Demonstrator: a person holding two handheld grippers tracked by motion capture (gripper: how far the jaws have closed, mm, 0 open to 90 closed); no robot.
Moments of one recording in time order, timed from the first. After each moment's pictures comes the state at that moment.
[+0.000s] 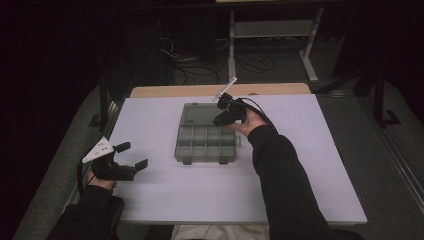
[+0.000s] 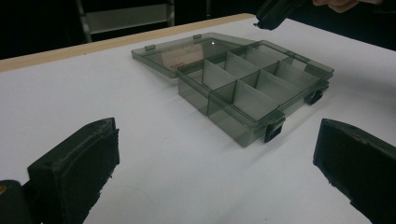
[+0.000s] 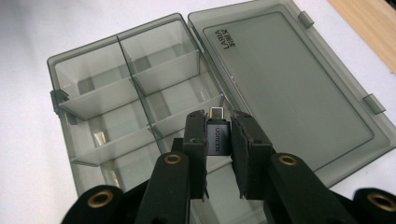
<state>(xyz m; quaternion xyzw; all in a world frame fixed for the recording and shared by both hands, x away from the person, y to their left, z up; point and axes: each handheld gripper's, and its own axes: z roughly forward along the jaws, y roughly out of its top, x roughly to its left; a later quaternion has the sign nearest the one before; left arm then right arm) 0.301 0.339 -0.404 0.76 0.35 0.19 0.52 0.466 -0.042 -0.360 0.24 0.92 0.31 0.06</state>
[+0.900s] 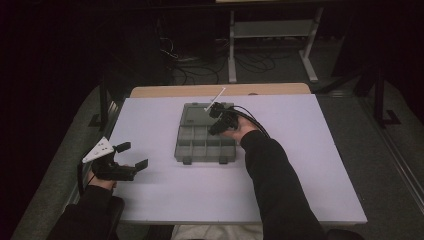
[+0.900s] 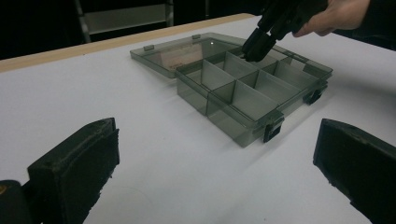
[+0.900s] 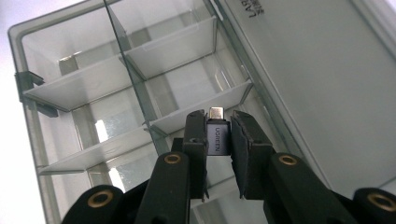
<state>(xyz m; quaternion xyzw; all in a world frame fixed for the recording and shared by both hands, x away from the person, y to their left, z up) 0.301 0.339 -0.404 0.76 0.35 0.19 0.52 0.473 -0.018 -0.399 0.23 0.93 0.27 0.03</state>
